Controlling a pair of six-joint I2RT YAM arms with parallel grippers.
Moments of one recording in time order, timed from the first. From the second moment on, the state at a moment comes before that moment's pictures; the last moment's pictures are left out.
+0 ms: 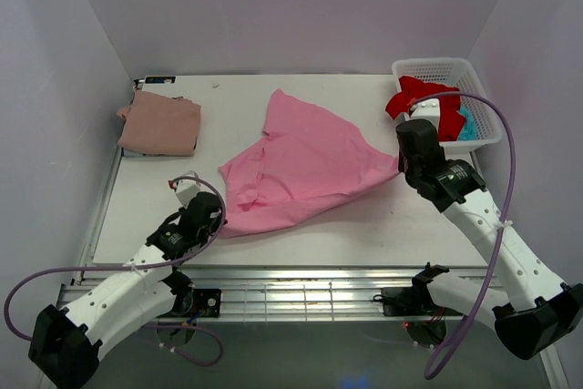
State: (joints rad) left arm -0.61 0.73 0.43 -0.41 -0.53 -0.83; right arm 0.51 1.03 1.11 -0.73 0.61 0.21
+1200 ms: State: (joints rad) left arm -0.34 0.55 1.83 -0.60 0.03 -0.41; right arm 0.50 0.77 2.26 -0.83 0.15 0.04
